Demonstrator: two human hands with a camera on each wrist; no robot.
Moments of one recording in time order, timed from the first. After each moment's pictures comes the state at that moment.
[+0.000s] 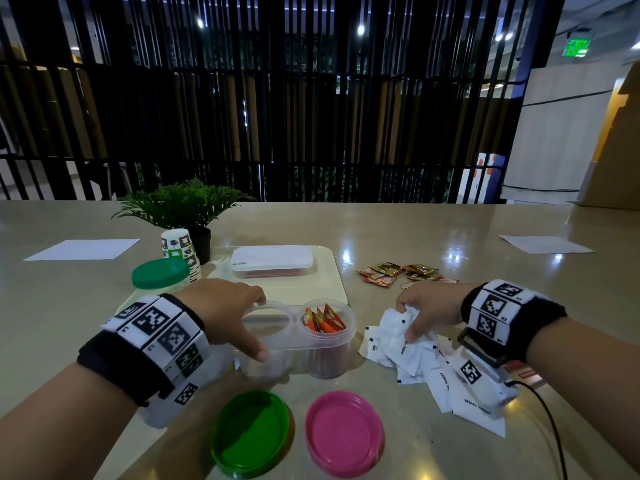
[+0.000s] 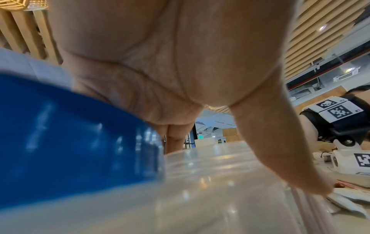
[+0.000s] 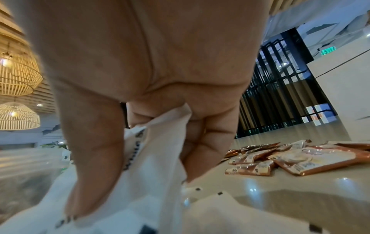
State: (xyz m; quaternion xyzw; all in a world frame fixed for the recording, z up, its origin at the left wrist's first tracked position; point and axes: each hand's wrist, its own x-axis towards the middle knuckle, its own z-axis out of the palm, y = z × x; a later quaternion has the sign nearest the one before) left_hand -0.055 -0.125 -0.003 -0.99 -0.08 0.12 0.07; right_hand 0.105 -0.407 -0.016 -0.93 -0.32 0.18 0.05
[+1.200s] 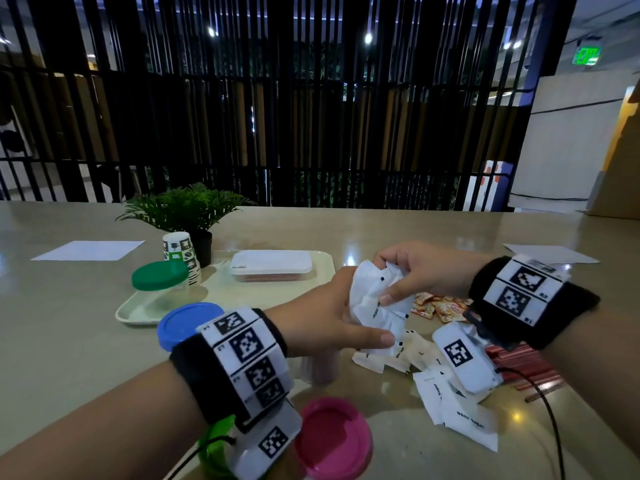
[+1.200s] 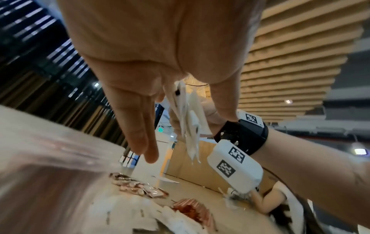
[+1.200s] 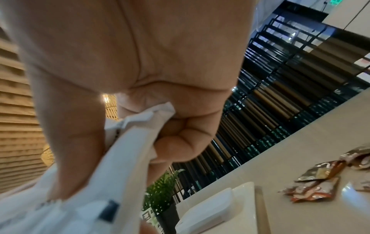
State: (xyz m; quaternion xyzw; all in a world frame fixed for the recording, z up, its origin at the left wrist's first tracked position) left_hand -0.040 -0.241 -0.002 -0.89 0.11 -0.02 -0.45; right_hand 0.080 -0.401 0.040 -0.79 -0.44 0.24 0.36
